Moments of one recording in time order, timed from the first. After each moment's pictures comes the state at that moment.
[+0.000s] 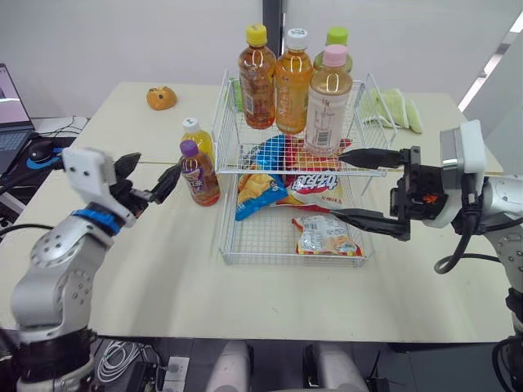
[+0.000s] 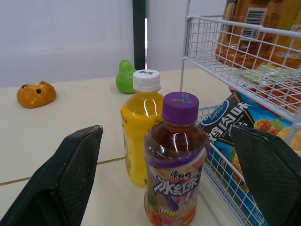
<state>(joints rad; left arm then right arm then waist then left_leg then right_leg) -0.28 0.60 0.36 -0.26 -0.55 0.51 -0.43 -0.49 -0.79 -0.13 -0.48 0.81 0.56 0.98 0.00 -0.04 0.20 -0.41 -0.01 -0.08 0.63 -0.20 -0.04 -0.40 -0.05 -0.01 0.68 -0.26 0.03</state>
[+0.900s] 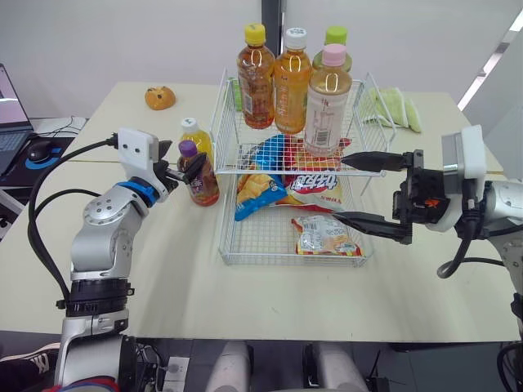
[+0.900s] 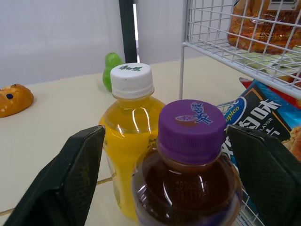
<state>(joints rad) -0.52 0.54 0.20 0.07 -0.37 0.36 -0.49 -0.46 -0.82 -0.14 -0.52 0.81 0.56 0.95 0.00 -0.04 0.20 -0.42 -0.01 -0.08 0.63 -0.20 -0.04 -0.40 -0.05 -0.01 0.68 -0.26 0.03</state>
